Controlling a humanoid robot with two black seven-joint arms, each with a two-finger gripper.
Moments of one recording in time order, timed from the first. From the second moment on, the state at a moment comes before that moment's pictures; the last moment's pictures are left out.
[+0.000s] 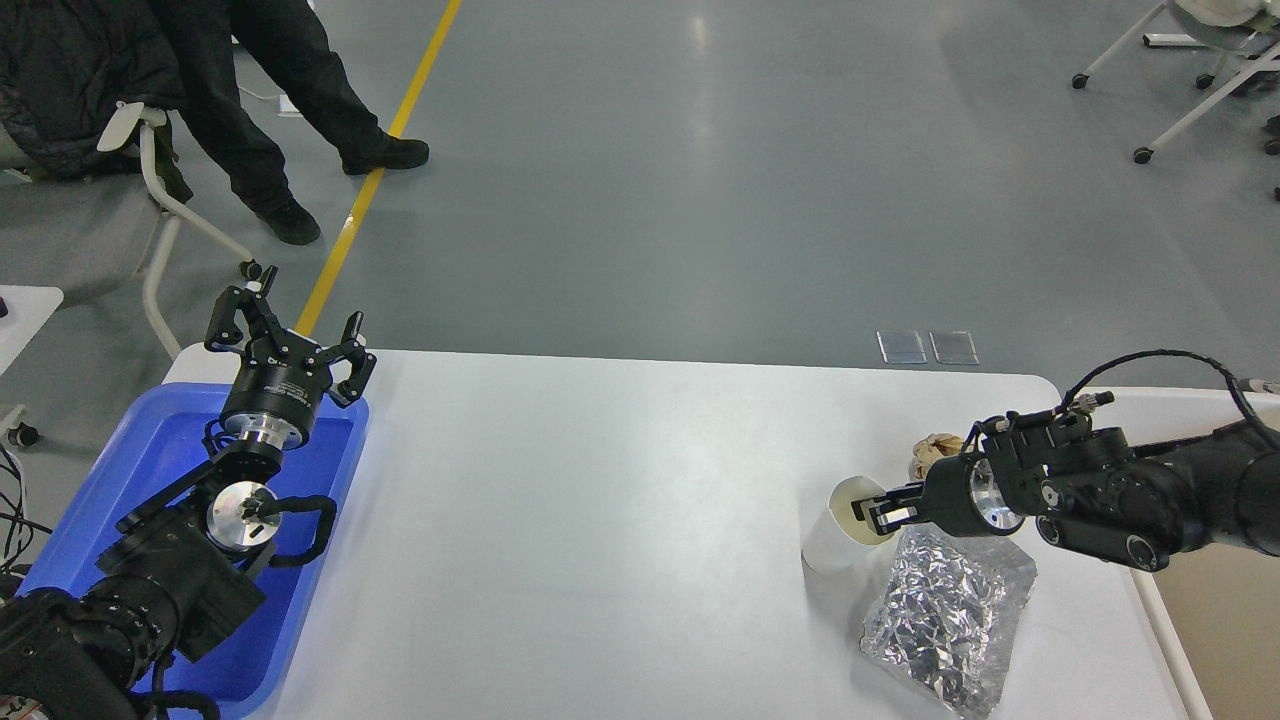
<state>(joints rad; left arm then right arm) -0.71 0.21 -0.76 -0.21 -0.11 -0.63 -0.56 1.20 -0.39 -0.70 0.85 -1.05 0.01 0.38</state>
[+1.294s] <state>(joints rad) -0.71 0.21 -0.76 -0.21 -0.11 -0.63 -0.56 1.32 -0.94 -0.17 1.04 -0.66 0.24 0.40</state>
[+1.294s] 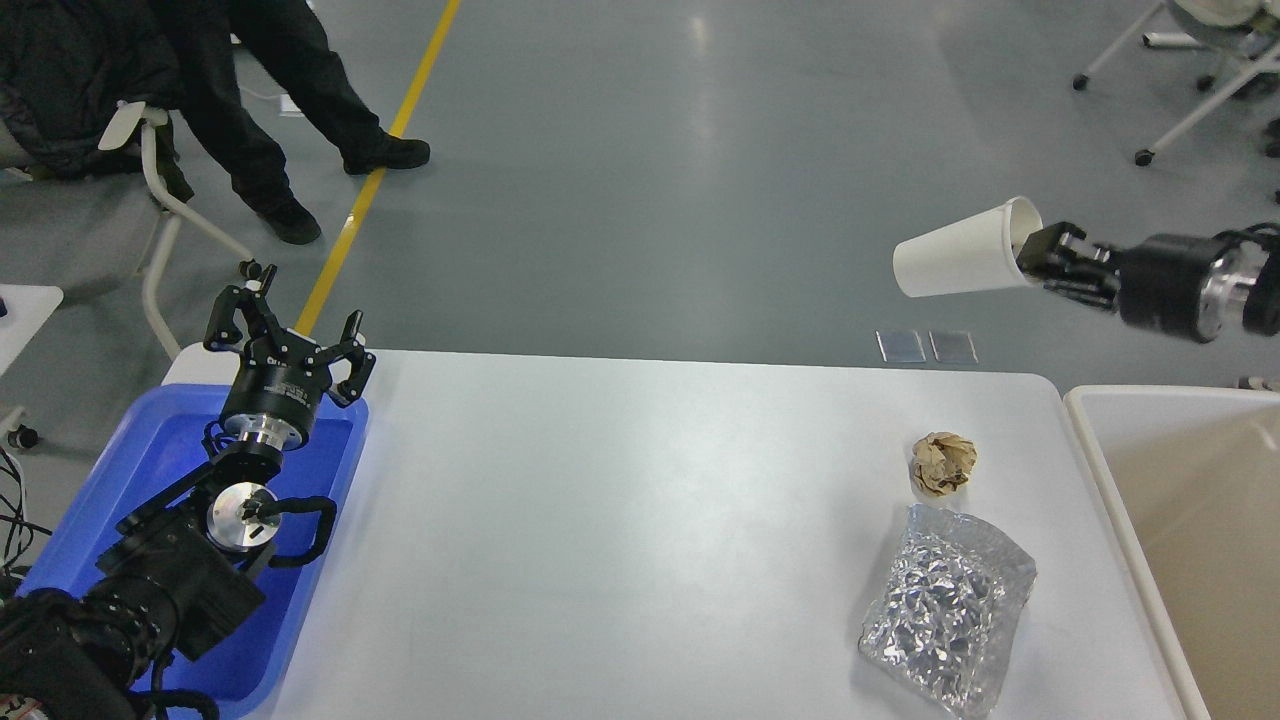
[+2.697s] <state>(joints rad) -0.71 0.21 -0.76 -0.21 -0.11 -0.63 -0.56 0.69 -0.50 -0.14 -0.18 -0.21 0.11 0.10</state>
